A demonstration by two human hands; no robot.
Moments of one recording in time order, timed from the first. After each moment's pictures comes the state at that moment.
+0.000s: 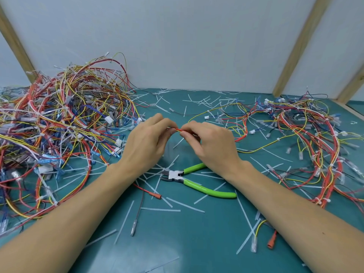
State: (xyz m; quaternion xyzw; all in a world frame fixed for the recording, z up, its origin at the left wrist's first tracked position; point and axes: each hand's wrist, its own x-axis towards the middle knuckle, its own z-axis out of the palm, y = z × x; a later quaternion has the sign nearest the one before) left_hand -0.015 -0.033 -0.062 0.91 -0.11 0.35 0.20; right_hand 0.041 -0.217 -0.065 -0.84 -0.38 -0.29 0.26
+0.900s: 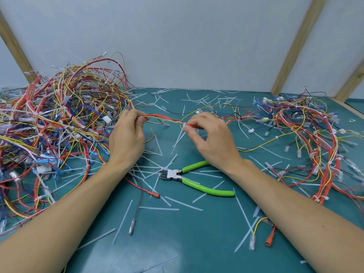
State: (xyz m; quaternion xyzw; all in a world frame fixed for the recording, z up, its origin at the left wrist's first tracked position) left_hand -0.005 -0.006 -0.072 0.87 0.11 0.36 0.31; right_hand 0.056 -0.222 -0.069 -0.82 -0.36 -0.23 0.38
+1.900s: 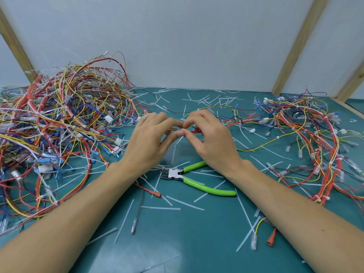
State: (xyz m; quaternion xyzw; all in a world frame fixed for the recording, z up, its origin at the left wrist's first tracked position) left_hand -0.015 -0.038 -0.057 0.91 -0.14 0.34 0.18; right_hand 0.050 -0.219 -0.070 -0.81 -0.40 -0.26 0.36
